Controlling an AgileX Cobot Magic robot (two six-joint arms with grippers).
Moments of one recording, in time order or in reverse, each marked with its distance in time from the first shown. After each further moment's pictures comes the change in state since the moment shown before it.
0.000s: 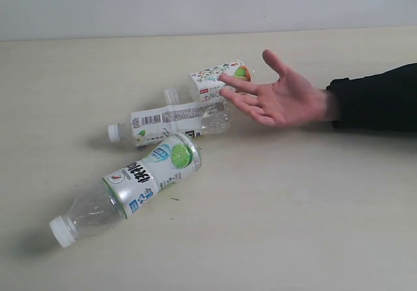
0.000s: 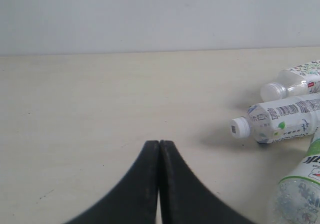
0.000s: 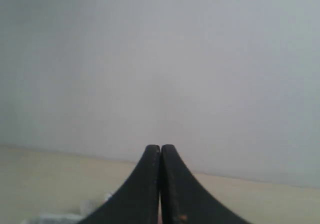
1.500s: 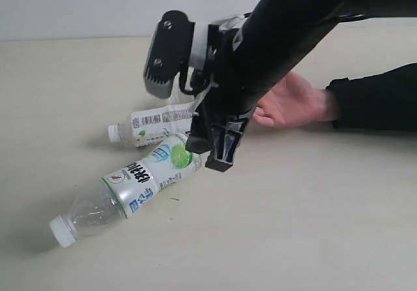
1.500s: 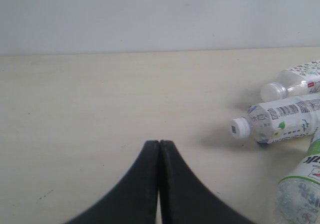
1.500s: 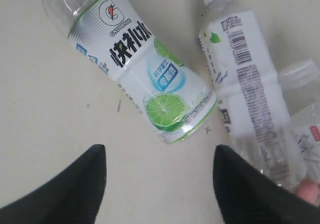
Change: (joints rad) left arm 0.000 0.000 0.000 0.000 0.000 0.000; right arm 0.297 1.659 -0.852 0.562 0.425 -1.226
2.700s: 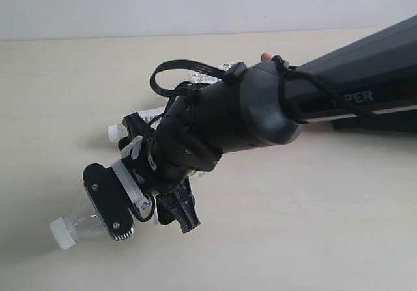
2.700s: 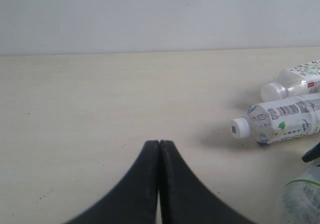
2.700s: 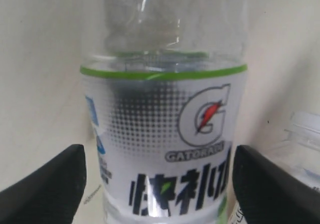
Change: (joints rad) left arm 0.000 0.000 0.000 0.000 0.000 0.000; right arm 0.232 0.357 -0.004 -0.419 -0.384 -0.156
